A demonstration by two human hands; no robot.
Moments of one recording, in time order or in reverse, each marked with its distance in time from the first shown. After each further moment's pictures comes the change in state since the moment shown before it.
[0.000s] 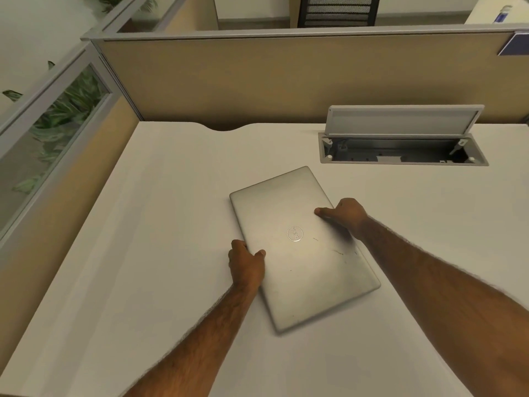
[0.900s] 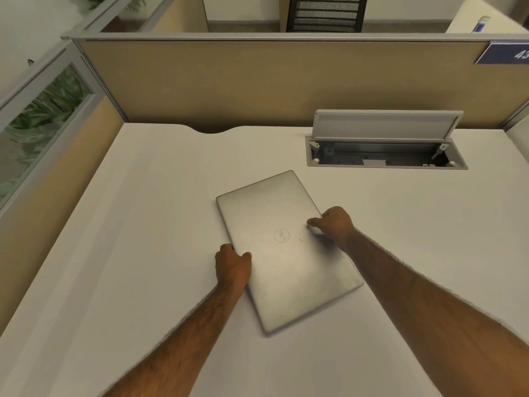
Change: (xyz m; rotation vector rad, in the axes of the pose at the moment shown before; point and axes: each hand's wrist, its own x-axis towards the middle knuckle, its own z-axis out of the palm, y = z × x) left_hand 0.005 0.008 0.003 0.061 -0.020 -0.043; right_hand -0.015 0.009 0.006 0.090 0.024 0.015
